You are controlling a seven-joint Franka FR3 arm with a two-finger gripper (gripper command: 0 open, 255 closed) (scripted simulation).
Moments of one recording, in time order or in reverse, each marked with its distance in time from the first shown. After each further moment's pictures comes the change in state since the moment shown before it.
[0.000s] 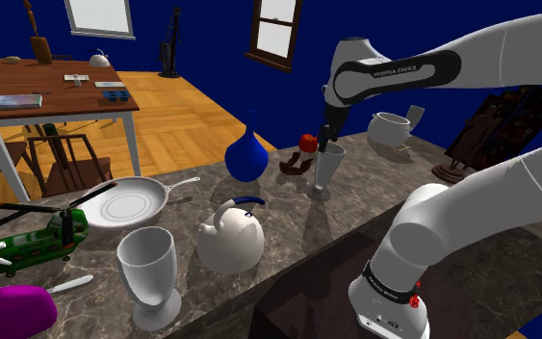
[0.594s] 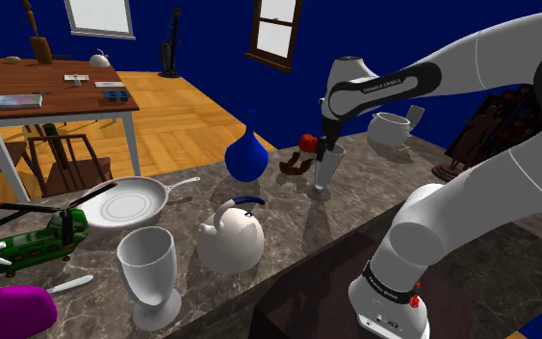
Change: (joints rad) arm -0.009 0.093 -0.060 -0.052 -0.033 0.160 -0.030
